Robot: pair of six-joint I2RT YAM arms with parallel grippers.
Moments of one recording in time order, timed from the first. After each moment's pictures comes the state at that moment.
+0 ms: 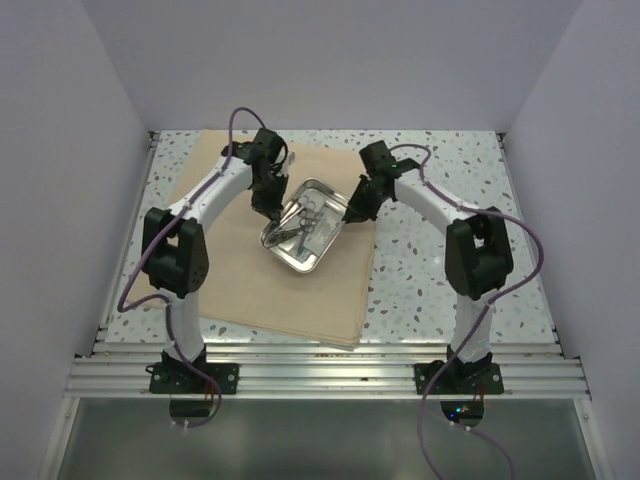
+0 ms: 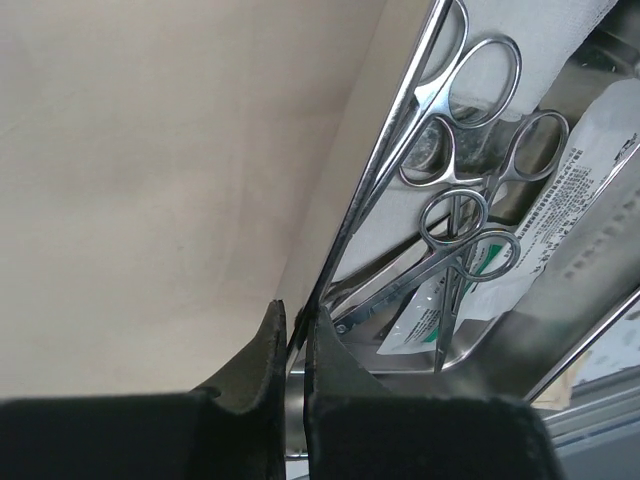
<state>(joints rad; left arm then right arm) -0.40 1.98 1.76 -1.00 0.12 -0.22 0.41 1.94 1.60 -0.79 -0.18 0.90</state>
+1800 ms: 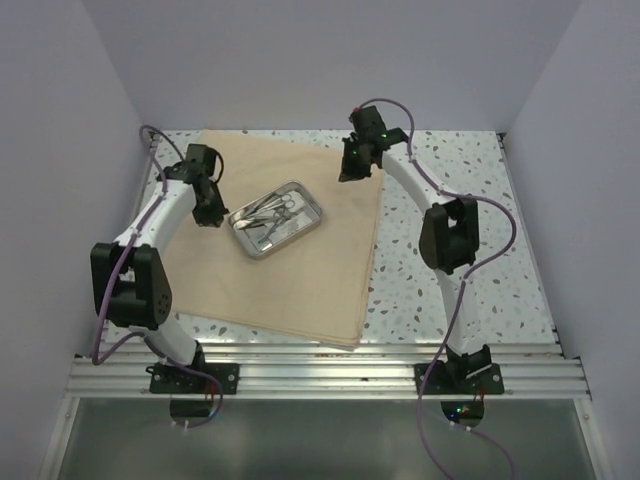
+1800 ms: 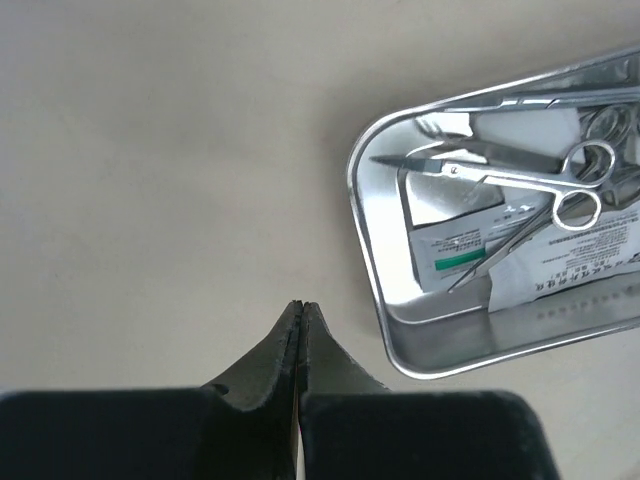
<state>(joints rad) -0.10 1.69 1.38 -0.85 -0.14 -0.44 0.40 2.29 2.19 -0.81 -0.11 0.47</state>
